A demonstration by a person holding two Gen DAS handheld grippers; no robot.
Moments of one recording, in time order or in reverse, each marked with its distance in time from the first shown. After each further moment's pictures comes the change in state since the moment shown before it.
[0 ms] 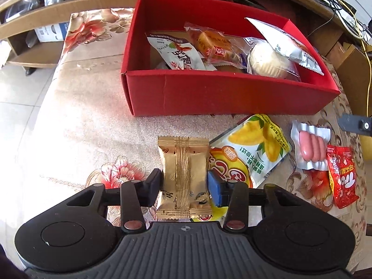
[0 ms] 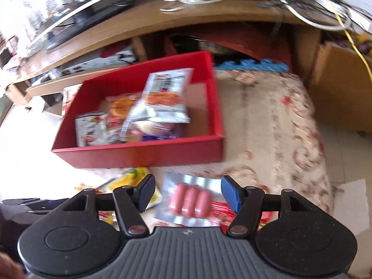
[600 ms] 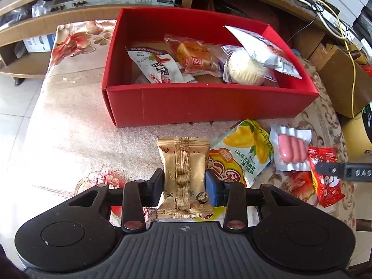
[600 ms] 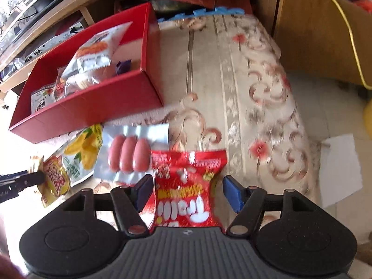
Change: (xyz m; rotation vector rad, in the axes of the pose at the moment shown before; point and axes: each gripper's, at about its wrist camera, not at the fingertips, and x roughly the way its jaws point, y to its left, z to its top) left arm -0.012 -0.009 -0.002 0.033 -0.037 -0.068; right arm 0.028 -0.046 -0.046 0.088 0.147 -0.040
